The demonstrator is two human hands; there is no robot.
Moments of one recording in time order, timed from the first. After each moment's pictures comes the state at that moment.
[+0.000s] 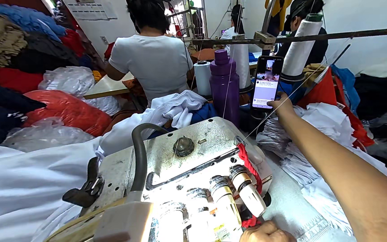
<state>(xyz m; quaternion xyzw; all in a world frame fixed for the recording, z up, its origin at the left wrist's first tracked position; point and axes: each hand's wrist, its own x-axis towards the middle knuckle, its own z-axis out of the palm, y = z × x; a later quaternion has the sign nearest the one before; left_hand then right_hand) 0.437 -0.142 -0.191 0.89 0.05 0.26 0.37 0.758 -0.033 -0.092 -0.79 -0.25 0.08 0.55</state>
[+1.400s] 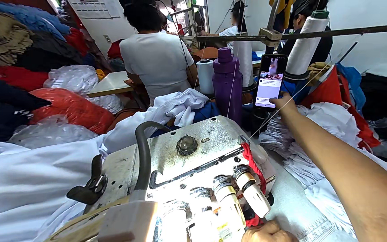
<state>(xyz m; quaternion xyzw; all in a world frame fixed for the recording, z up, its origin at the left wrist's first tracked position) 0.438 -0.142 -0.192 0.89 0.05 0.26 0.37 0.764 -0.025 -0.094 -0.79 -0.22 0.10 0.56</state>
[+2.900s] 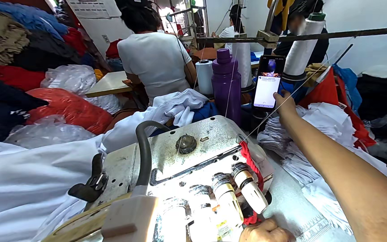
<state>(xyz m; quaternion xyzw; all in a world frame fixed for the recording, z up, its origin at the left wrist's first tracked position) 0.438 -0.142 -0.192 0.89 0.06 0.25 0.37 0.751 -0.037 -0.092 -0.75 -0.23 0.07 0.62</state>
